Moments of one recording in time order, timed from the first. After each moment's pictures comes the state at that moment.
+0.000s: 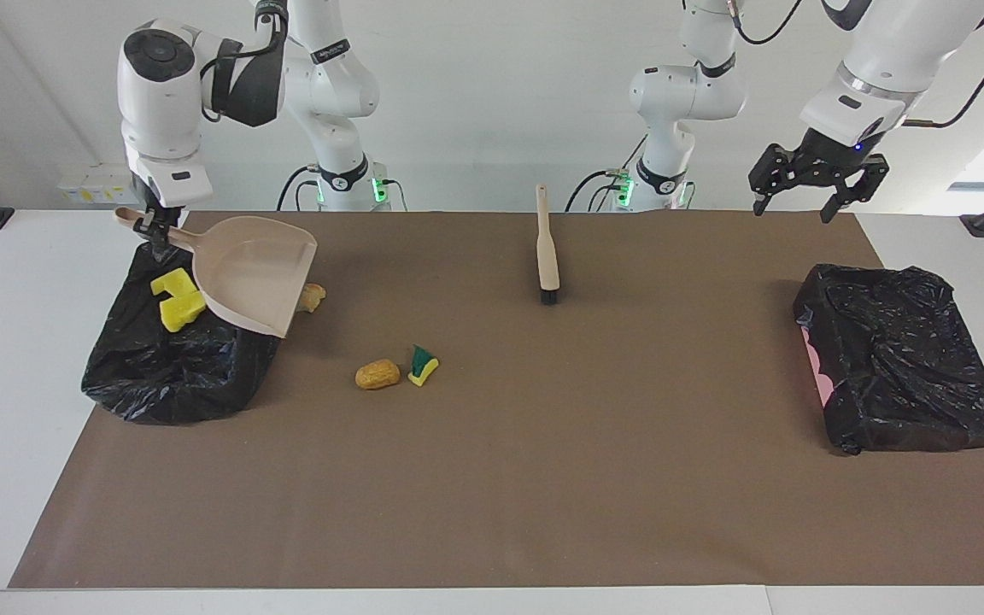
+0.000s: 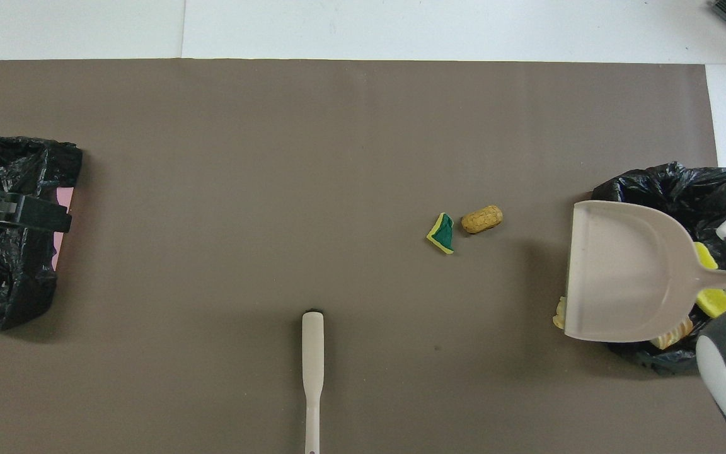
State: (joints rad) left arm -0.15 -0.05 0.03 -1.55 -0.01 1.51 0.07; right arm -0.17 -0.24 0.09 -2.16 -0.38 1.88 -1.32
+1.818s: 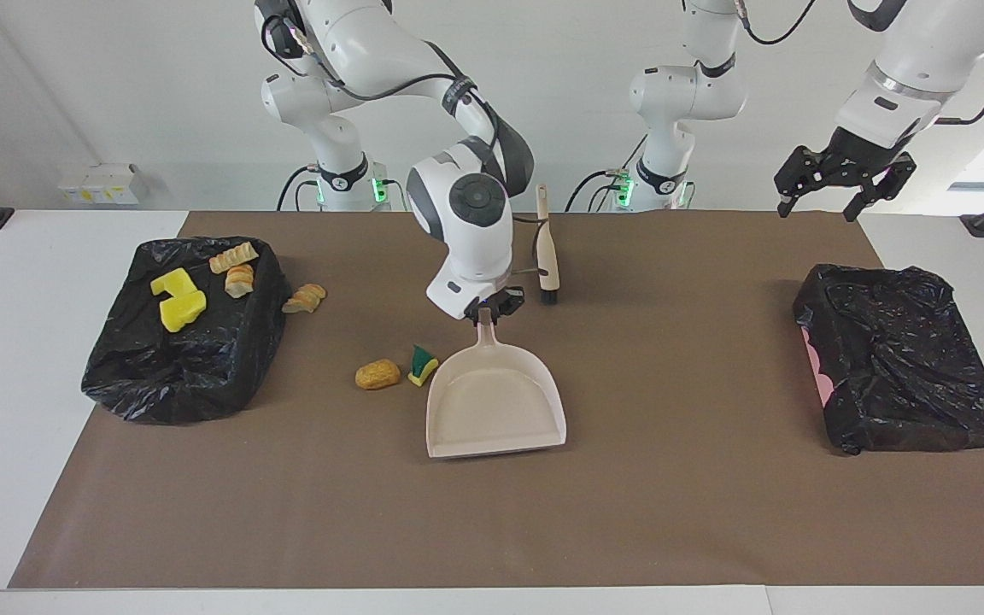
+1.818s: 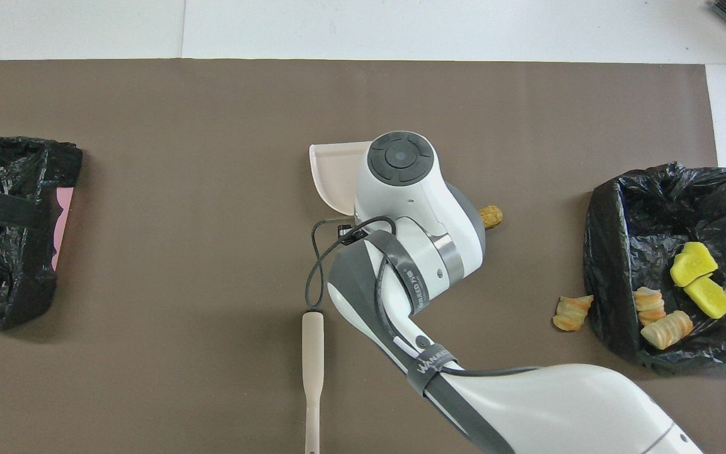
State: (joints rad) left arm -0.14 -0.05 0.08 -1.55 -0.01 1.51 0.07; right arm 0.49 0.53 0.09 -1.48 0.06 1.89 0.56
